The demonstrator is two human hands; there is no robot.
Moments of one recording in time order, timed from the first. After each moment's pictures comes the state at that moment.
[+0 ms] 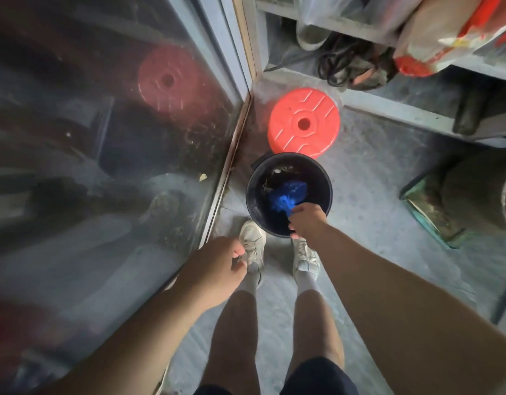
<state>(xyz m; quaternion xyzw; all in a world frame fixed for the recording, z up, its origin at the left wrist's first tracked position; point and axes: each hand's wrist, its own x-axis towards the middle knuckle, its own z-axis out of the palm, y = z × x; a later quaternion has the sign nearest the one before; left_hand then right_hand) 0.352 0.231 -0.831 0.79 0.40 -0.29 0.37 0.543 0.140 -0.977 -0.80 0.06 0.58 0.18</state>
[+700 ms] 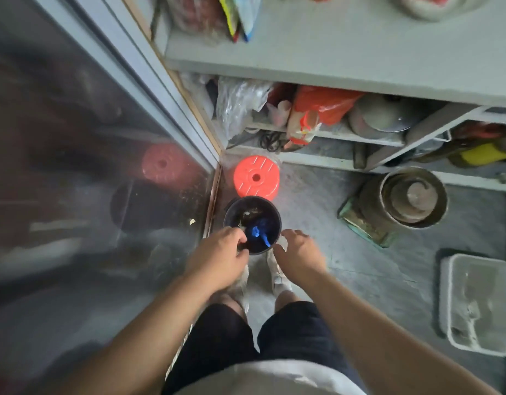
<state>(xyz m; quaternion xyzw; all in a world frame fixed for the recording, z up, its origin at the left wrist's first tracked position) 0.439 0.186 -0.608 0.88 0.32 -0.20 0.27 0.560 0.045 -0.649 -0.88 -0.22 0.41 0.11</state>
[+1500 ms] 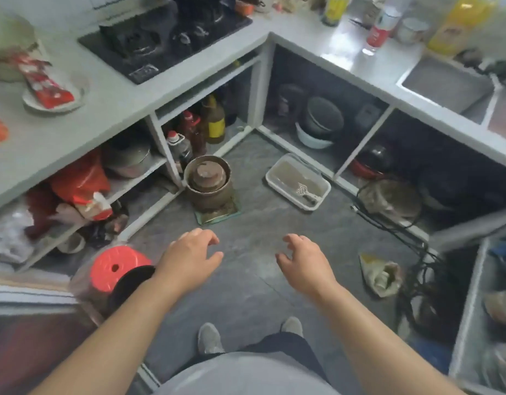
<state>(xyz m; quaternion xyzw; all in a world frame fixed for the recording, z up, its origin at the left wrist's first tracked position) 0.422 -0.060 -0.470 0.94 -0.19 -0.20 0.18 0.332 -0.293 -0.464 -0.92 0.23 0.14 0.27</state>
